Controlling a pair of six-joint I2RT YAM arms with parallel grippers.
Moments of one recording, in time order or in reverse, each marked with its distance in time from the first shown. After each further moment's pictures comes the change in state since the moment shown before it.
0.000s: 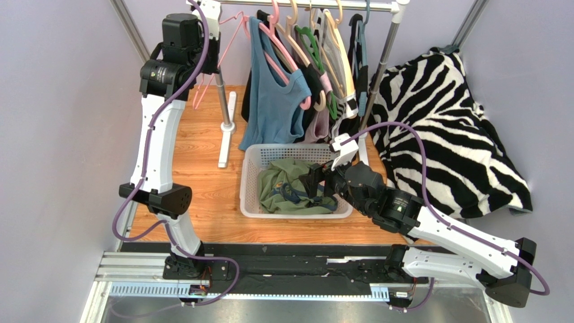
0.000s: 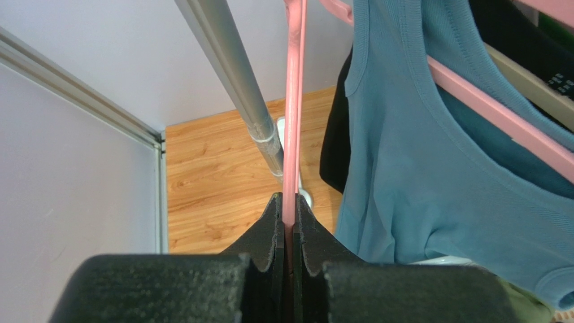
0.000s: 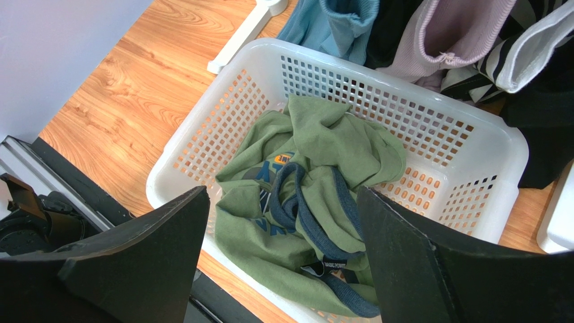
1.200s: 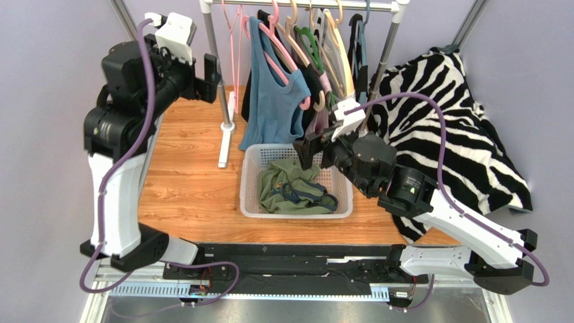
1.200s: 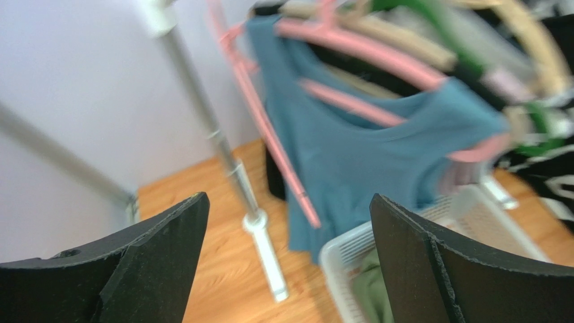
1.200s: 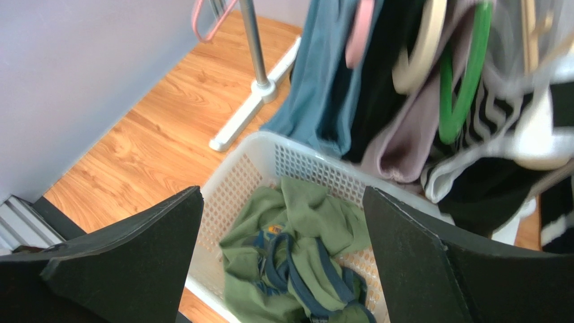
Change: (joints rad) left arm -0.114 -0.393 -0.188 -0.014 0.092 0.011; right arm 0.020 0.149 0.420 -0.105 0.107 -0.154
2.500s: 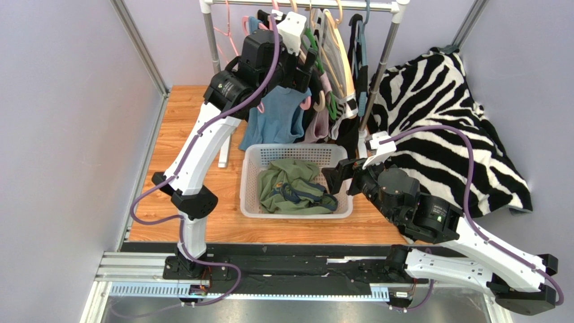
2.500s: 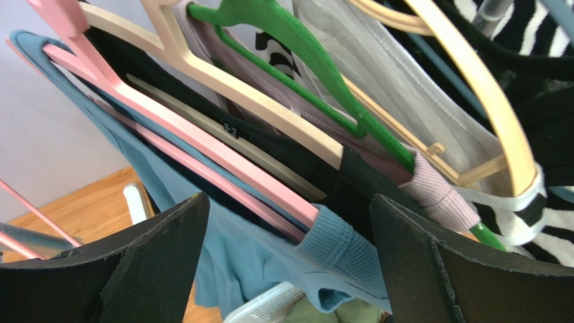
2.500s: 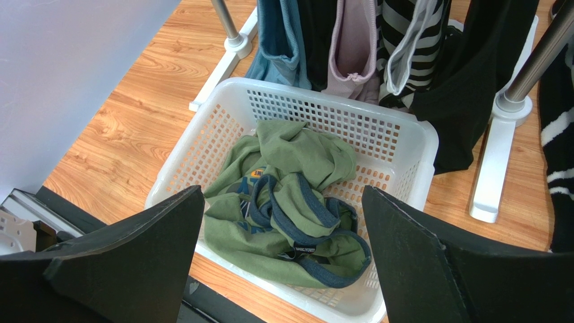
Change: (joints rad) left arm -0.356 0.528 0.299 0.127 -0.203 -0.146; right arm 0.013 -0.315 -0.315 -0.108 0.069 0.195
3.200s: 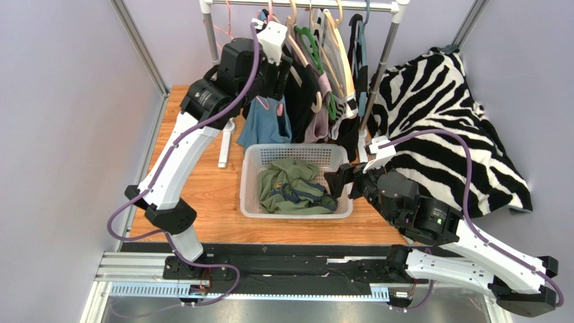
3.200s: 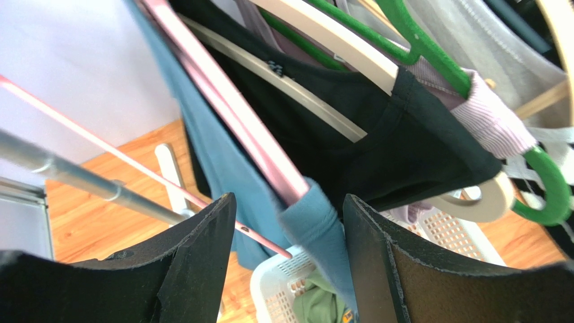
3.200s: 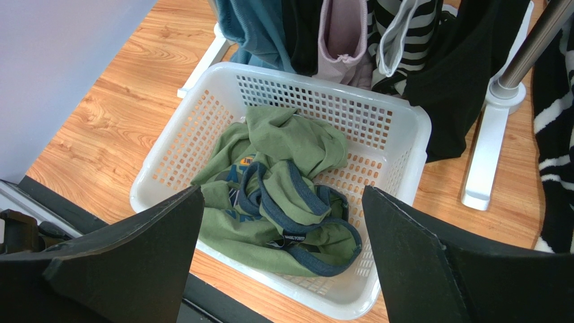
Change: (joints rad) left arm 0.026 -0.192 -0.265 -0.009 -0.032 0.023; right arm 0.000 -0.034 -0.046 -0.021 0.000 0.000
